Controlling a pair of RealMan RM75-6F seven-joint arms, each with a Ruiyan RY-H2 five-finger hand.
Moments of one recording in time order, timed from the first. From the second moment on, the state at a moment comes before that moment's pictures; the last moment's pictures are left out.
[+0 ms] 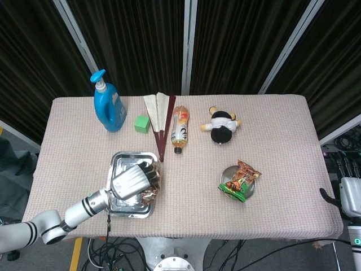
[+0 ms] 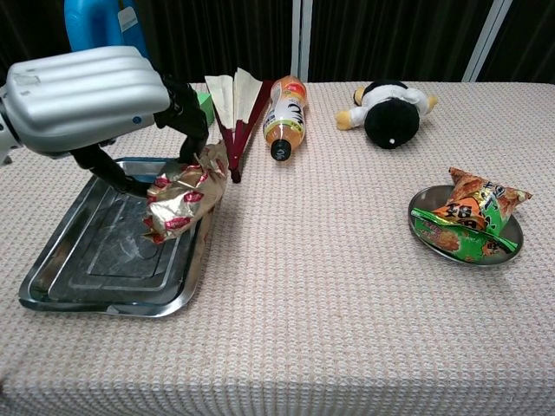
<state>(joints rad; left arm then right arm) -0.76 -1.44 0.03 -1.41 1.85 1.22 0.19 0.11 -1.10 0.12 -1.50 -1.38 1.41 0.03</state>
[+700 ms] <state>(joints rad) -0.79 -1.50 -0.02 -1.45 1.86 1.23 0.19 0.10 -1.10 0.12 -1.48 -1.37 1.41 0.05</state>
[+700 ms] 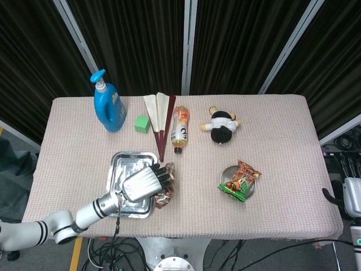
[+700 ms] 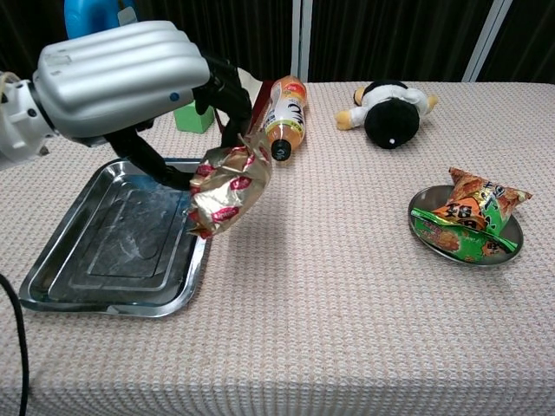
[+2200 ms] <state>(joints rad) -0.55 -1.38 -0.07 -1.49 1.54 1.33 0.33 0.22 -0.99 0.06 -1.59 -1.58 1.24 -0.02</state>
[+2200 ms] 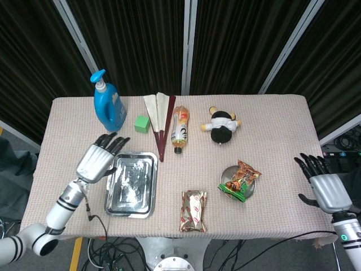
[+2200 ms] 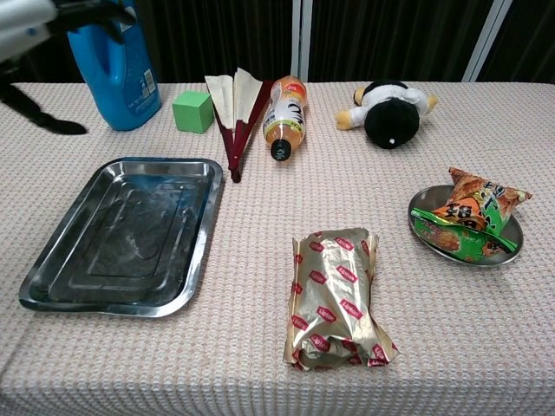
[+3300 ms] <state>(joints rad) -0.17 -1.34 -0.01 -1.30 1.42 1.51 0.05 0.53 -1.33 0.03 -1.46 -1.55 0.96 -0.38</state>
